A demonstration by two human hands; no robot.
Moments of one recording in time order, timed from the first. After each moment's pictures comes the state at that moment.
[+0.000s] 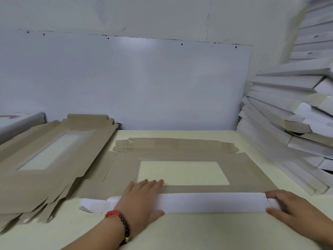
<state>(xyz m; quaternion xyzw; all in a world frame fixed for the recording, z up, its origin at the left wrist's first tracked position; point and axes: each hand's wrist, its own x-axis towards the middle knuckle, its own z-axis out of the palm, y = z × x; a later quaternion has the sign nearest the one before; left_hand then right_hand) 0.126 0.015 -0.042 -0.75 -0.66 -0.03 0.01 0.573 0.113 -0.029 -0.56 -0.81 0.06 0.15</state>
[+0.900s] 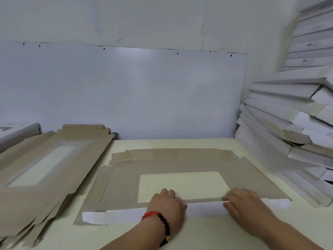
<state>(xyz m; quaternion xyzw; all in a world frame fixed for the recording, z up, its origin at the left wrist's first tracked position) 0.208 0.074 -0.022 -0.73 -0.68 0.04 0.01 0.458 0.143 -0.031 -0.50 -0.86 -0.07 0.06</state>
